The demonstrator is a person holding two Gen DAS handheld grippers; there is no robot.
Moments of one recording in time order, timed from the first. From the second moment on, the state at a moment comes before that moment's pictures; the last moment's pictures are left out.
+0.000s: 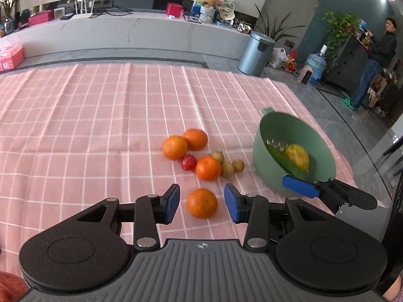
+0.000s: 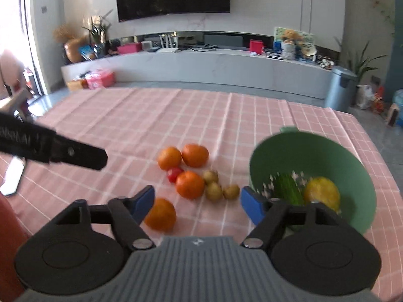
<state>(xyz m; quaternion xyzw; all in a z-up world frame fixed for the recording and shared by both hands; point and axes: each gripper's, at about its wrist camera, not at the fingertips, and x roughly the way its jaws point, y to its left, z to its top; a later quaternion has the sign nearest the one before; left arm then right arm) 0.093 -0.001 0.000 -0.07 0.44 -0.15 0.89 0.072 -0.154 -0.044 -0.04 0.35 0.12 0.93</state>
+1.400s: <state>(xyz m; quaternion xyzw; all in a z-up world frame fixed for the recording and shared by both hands) 0.130 0.024 -0.083 -0.14 0.47 -0.09 0.87 0.117 -0.131 -0.096 -0.09 0.37 0.14 0.91</state>
